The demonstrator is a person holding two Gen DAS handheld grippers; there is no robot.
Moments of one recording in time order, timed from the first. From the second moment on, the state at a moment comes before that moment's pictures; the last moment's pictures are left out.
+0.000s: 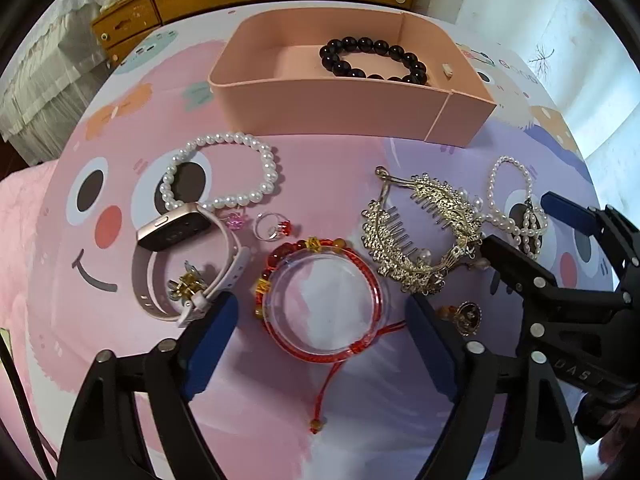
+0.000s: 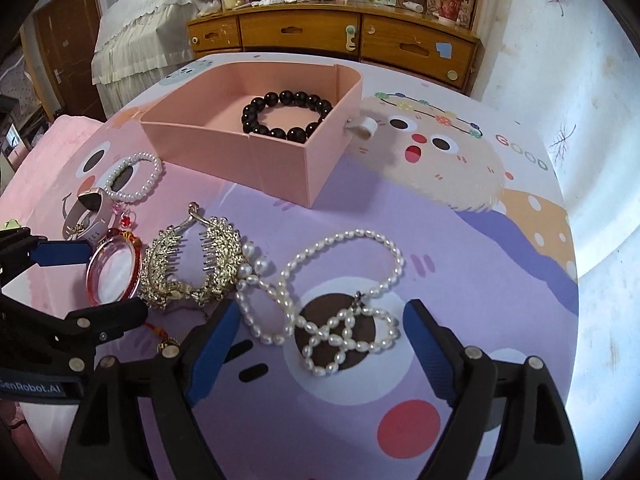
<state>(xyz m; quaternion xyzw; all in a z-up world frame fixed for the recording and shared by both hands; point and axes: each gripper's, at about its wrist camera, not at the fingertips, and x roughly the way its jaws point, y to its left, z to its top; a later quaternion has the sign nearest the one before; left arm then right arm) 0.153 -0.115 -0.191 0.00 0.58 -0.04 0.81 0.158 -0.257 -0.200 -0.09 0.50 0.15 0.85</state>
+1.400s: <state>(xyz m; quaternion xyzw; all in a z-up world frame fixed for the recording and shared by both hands) 0.134 -0.057 -0.130 0.04 0.56 -0.23 0.79 0.172 -0.261 -0.115 0.16 0.45 0.16 0.86</state>
